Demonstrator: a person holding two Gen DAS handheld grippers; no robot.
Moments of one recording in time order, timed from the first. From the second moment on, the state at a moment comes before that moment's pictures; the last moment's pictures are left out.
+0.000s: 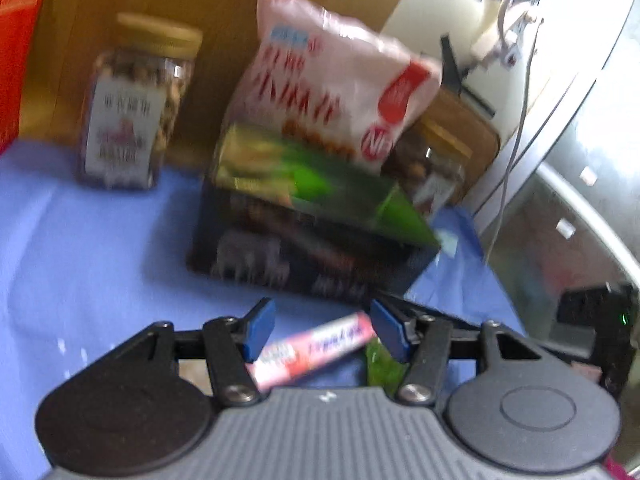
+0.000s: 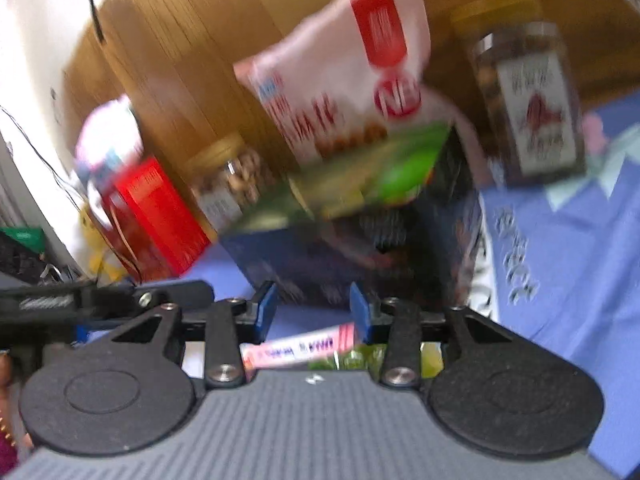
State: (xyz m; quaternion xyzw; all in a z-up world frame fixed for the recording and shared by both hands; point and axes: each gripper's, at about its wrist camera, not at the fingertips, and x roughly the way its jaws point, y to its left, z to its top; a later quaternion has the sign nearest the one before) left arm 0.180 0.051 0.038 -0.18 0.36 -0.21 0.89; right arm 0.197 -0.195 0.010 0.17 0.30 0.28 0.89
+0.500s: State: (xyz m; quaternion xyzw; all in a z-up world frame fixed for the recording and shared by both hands) left arm 0.135 0.055 0.018 -0.18 0.40 -0.19 0.88; right arm 0.134 -0.176 -0.006 0.07 0.34 0.33 0.88
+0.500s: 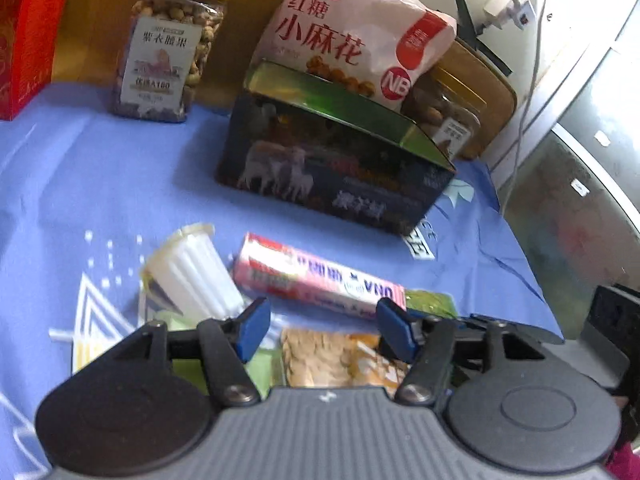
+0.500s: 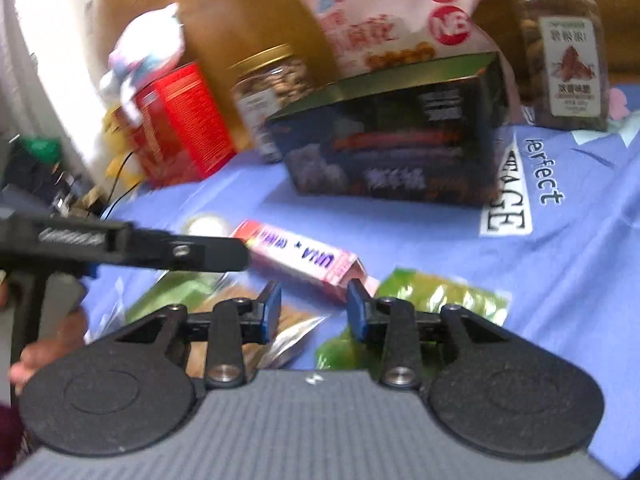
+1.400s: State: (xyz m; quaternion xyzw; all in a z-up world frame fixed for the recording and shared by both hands) left arm 0.170 0.031 0.027 -0.04 0.40 -0.17 0.90; right arm 0.138 -0.157 -0.007 -0.01 0.31 0.30 0.90
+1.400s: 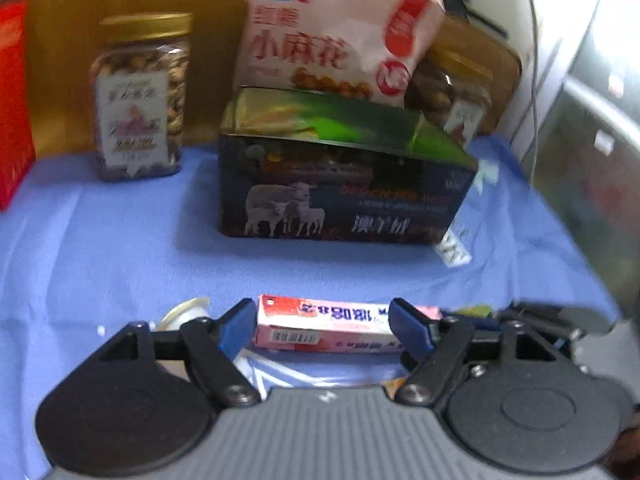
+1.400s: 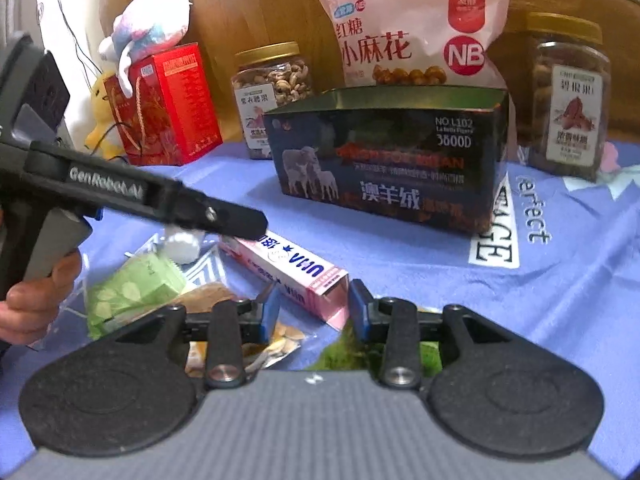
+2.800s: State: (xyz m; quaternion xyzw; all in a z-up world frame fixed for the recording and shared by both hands) left arm 0.200 0.019 0.094 -0.09 0.29 -0.17 0.94; right arm 0.147 -0.133 0.038 -0.15 0.10 0.20 0.96
